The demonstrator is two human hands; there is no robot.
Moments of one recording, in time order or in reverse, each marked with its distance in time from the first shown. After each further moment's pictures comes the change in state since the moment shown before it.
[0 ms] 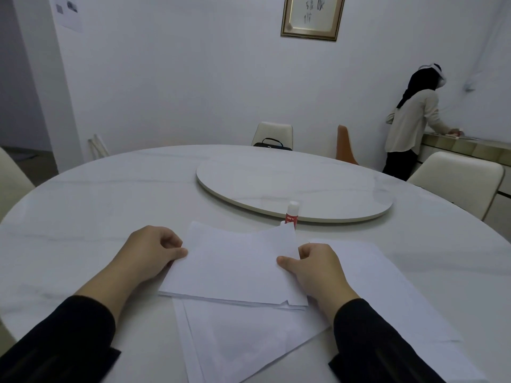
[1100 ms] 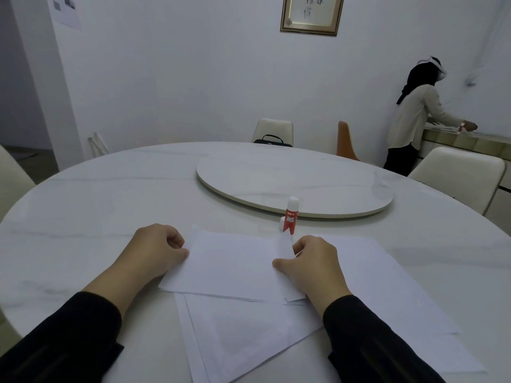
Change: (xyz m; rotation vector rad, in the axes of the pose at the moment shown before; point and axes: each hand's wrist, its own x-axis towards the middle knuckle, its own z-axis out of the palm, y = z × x) left_hand -0.005 0.006 0.007 0.073 0.030 0.001; right_hand -0.004 -0.001 0.006 -0.206 0.107 -0.081
